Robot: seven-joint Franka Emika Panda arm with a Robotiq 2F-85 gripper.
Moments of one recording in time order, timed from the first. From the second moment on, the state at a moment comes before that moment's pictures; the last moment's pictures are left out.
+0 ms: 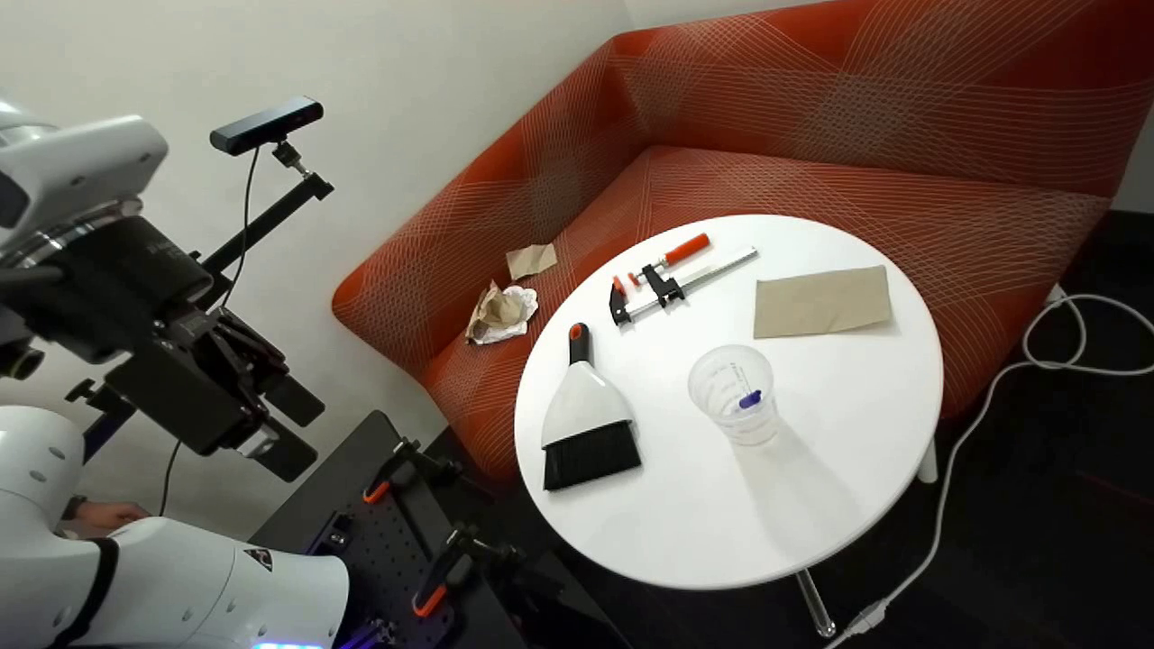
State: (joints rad) arm -0.25 -0.80 -0.20 -2.78 -0.47 2.00 -0.18
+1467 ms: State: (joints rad) arm -0.28 -0.31 0.00 -2.61 -0.28 2.47 0.69
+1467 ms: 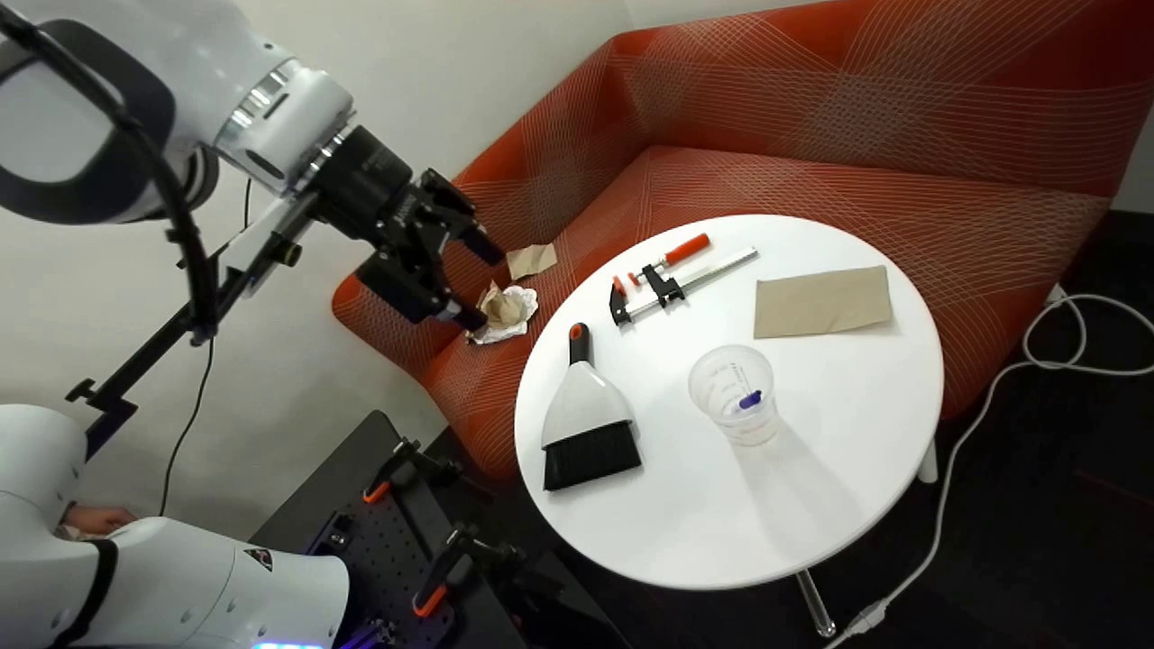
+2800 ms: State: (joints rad) arm -0.21 0.11 -0.16 -2.35 -0.35 2.53 1.27
